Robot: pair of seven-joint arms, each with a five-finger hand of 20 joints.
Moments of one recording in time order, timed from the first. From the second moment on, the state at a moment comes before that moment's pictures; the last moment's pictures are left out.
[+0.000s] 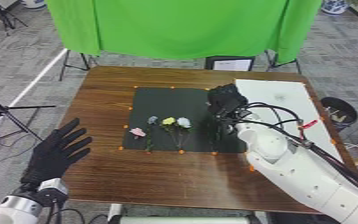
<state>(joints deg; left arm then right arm) 135.6 -55.0 -105.1 -120.3 34.4 -2.0 6.9 -61.0 -50.2 36.0 -86.8 -140.8 15.7 12.8</state>
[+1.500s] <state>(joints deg) 136.2 -55.1 -105.5 -120.3 34.4 -2.1 6.9 -56.7 -47.2 50.9 -78.5 -117.8 -8.5 36.6</state>
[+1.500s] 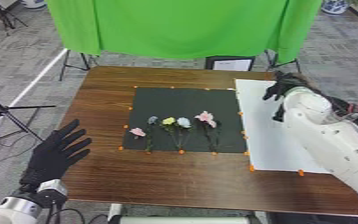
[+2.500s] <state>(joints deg) 135.1 -54.4 -104.7 -119.7 34.4 -2.4 6.9 -54.8 -45.5 46.2 -68.6 -123.1 -0.2 25.2</state>
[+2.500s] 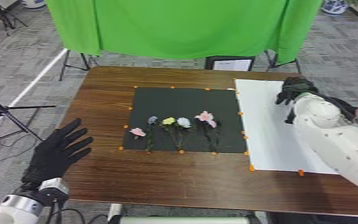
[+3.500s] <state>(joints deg) 134.9 -54.8 -104.3 -119.6 34.4 -2.5 6.9 -62.7 -41.4 47.2 -81.3 -134.4 16.7 22.6</state>
